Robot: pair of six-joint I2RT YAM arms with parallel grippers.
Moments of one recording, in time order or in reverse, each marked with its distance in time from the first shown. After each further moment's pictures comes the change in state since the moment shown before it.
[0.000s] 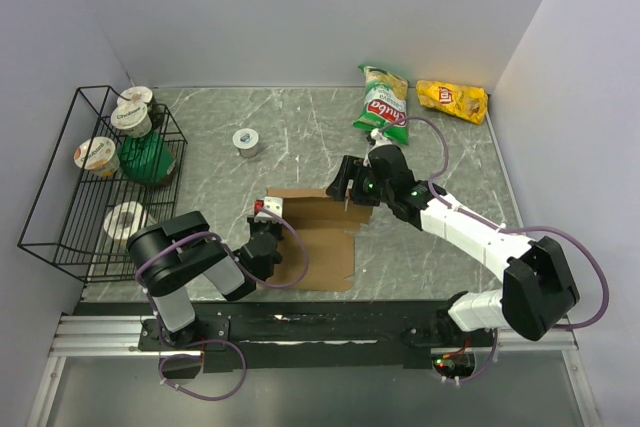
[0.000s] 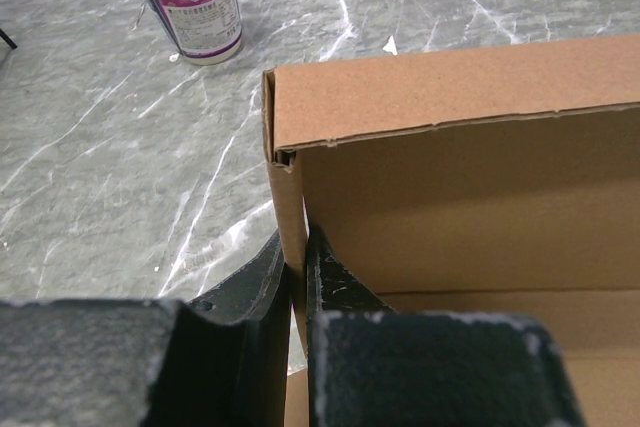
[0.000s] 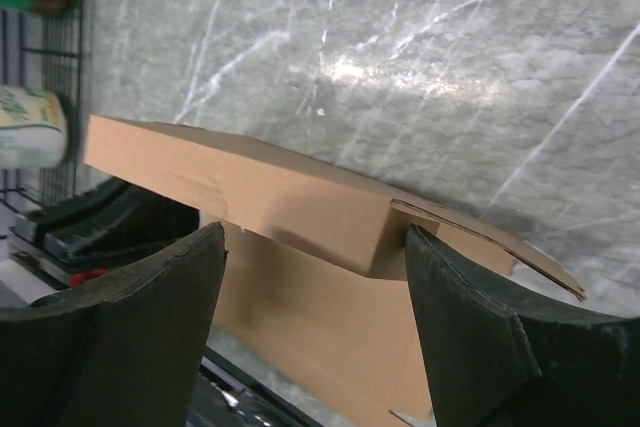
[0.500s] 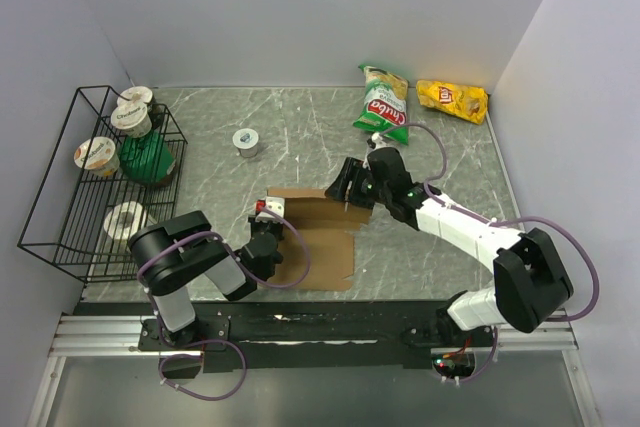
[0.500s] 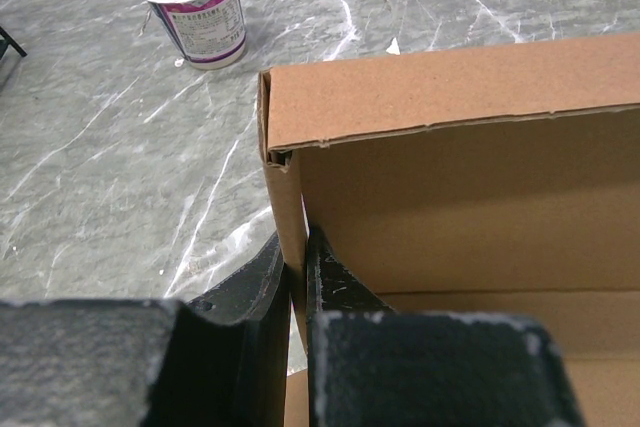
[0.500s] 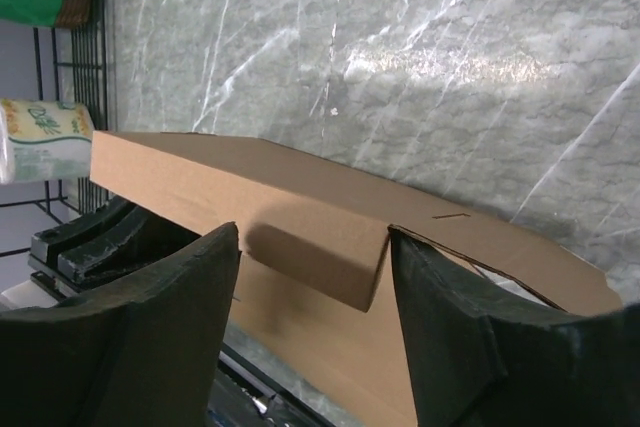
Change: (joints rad) left arm -0.005 0.014 0.006 0.013 -0.014 0.027; right arm -0.018 0.044 -0.044 0.097 -0.060 0.096
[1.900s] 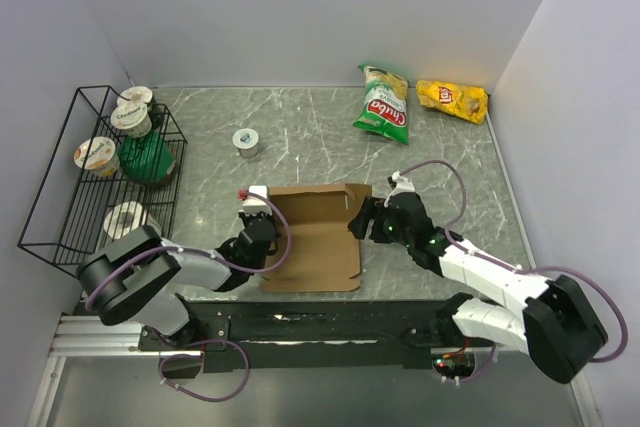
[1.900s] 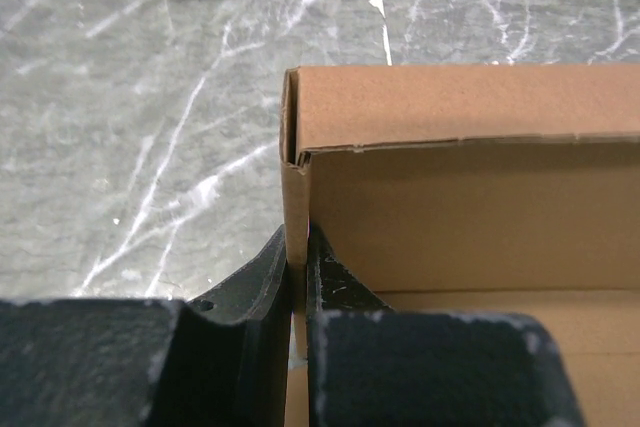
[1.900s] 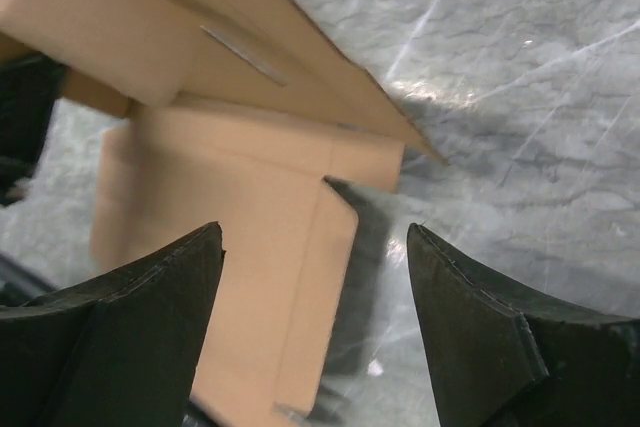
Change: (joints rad) left arm 0.081 -0.276 0.032 -0.535 0.150 -0.394; right arm 0.017 -0.325 -0.411 0.092 0.133 -0.106
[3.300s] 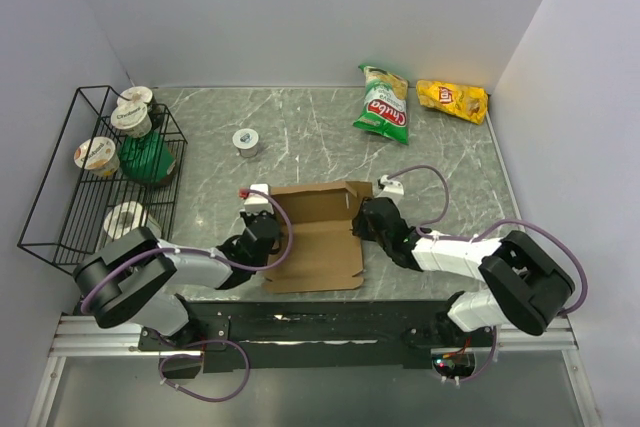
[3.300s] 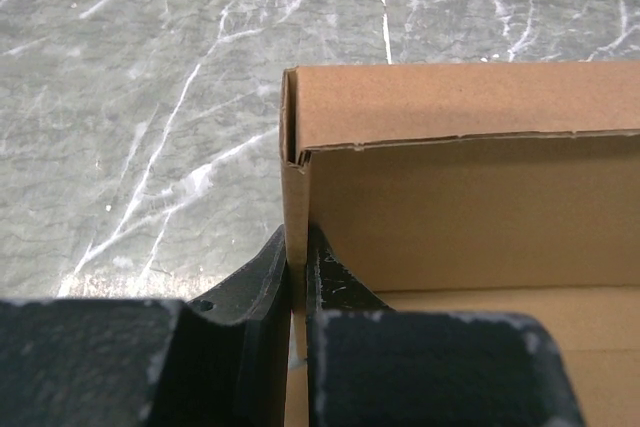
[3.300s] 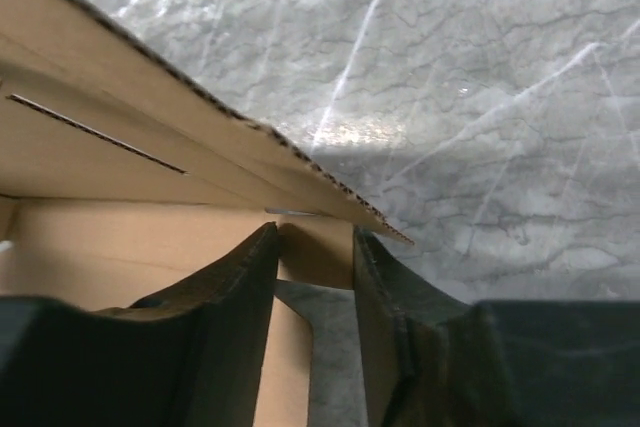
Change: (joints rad) left arm -0.009 -0.035 0.035 -0.132 0.002 -0.075; right arm 0.119 0.312 0.010 0.240 0.332 0.073
